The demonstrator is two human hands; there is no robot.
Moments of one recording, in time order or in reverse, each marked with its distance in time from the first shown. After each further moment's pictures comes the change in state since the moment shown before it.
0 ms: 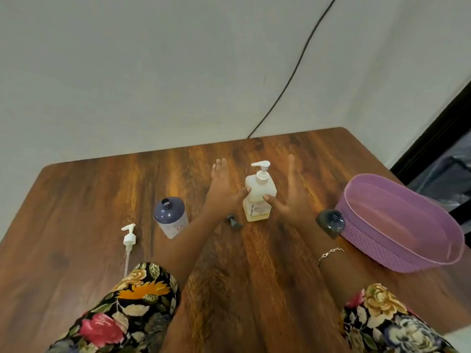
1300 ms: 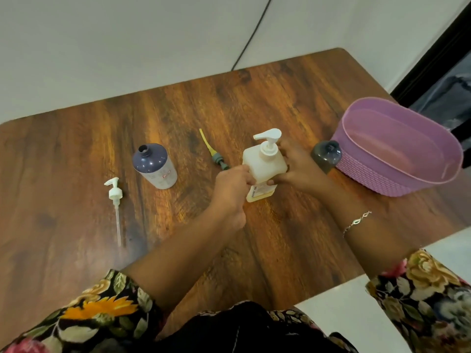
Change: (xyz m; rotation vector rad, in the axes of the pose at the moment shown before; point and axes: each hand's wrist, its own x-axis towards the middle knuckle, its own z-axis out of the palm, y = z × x) left_hand -0.094 0.046 0.028 -0.953 -0.141 -0.706; right_hand -0.048 0.008 -0.012 0.080 -0.321 0.174
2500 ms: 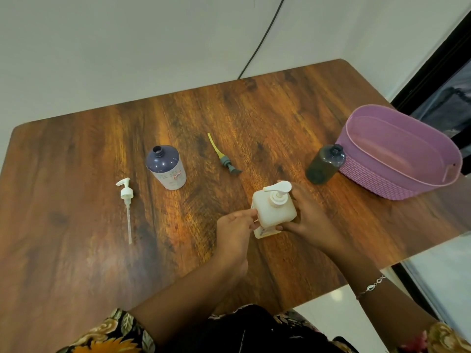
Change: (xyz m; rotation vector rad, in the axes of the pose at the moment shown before) left_hand -0.034 -0.057 -0.028 0.043 0.129 -0.032; right_hand -0.082 0.011 0.043 -0.077 0.035 0.027
